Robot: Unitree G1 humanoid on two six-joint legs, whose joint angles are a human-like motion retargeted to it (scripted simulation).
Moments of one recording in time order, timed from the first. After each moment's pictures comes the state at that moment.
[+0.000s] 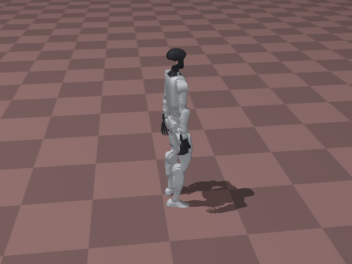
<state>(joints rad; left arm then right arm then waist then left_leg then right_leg) 0.11 0.09 0.42 1.53 0.29 0.00 -0.08 0.01 -0.13 -0.17 1.63 -0.38 -0.08 0.04 -0.07 -0.08 -0.03 0.02 -0.08 0.27 0.01 -0.38 0.01 0.07 -0.12 -0.41 0.02 0.03 0.03</state>
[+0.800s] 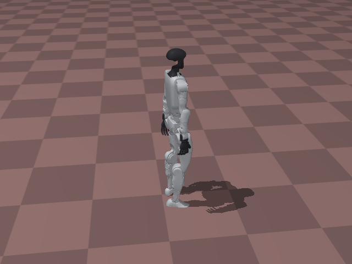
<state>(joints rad) 0.11 0.09 0.42 1.54 0.29 0.00 -0.08 0.01 -0.13 -0.17 1.63 -0.39 -0.08 0.04 -0.07 -0.07 -0.03 0.02 -0.08 0.27 0.01 -0.36 0.01 0.07 -0.11 -0.41 0.02 0.03 0.03</state>
